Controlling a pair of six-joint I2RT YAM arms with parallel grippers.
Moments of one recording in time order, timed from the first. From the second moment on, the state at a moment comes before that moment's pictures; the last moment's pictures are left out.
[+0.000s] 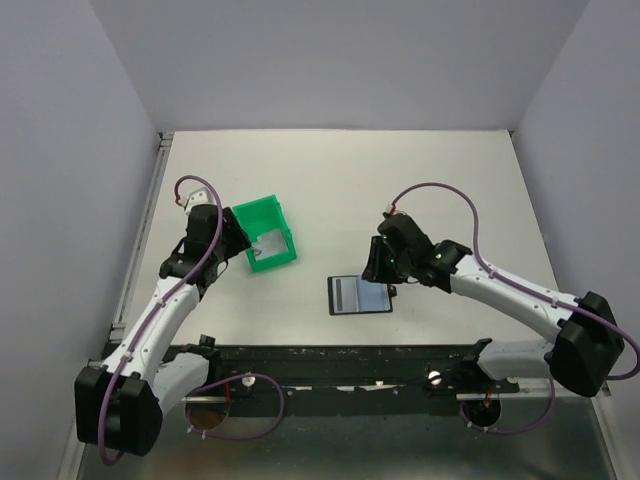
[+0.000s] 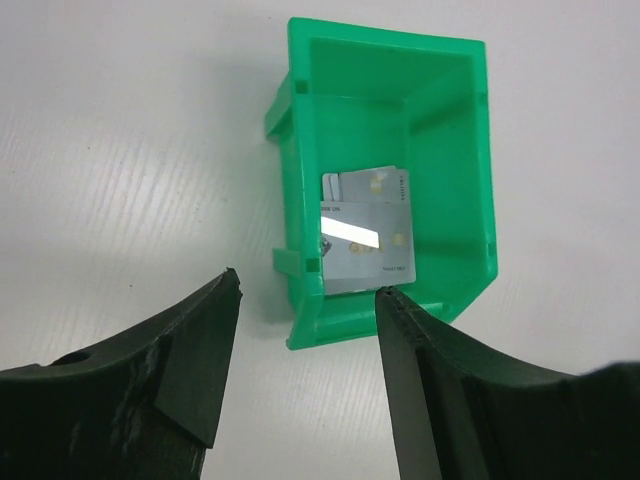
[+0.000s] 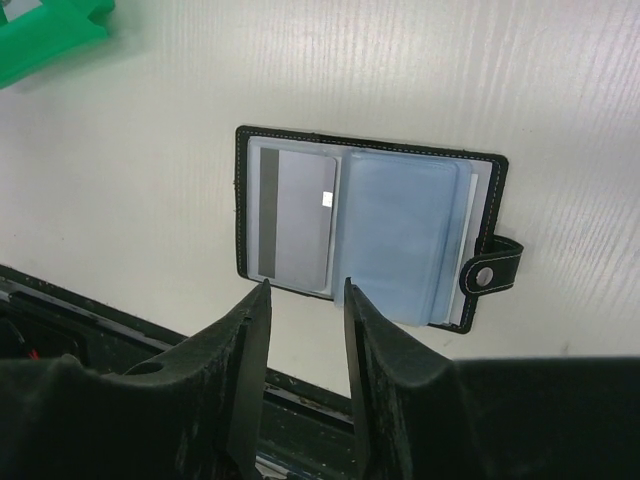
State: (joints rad) left arm -0.23 0.97 0.69 -0.35 -0.16 -0.58; right arm 0.78 1.27 0.88 -0.52 0.07 0.72
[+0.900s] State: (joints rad) left arm -0.15 1.27 0.66 -0.05 -0.07 -0.66; right arm 0.78 1.25 0.84 -0.52 0.07 0.71
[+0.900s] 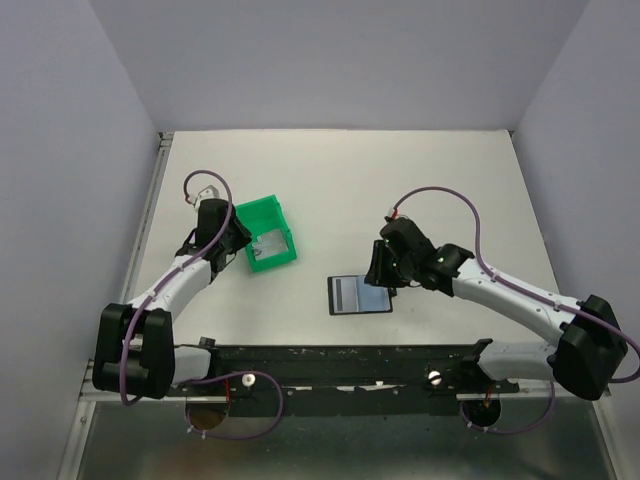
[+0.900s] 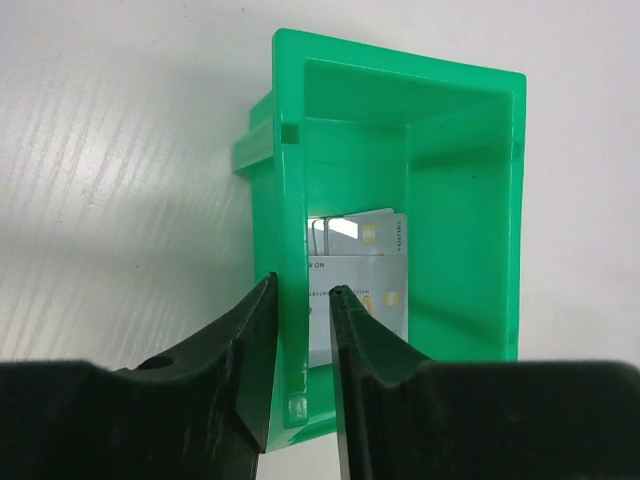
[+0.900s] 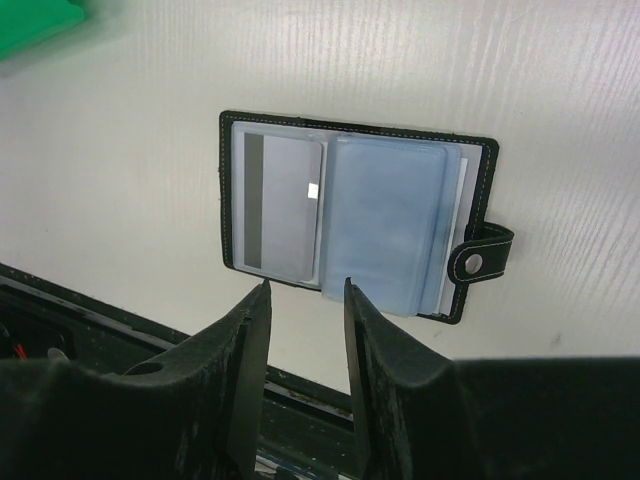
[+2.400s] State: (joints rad) left arm -0.24 1.04 0.45 -0.02 0.07 -0.68; right arm 0.98 1.74 1.02 -0.36 0.00 0.84
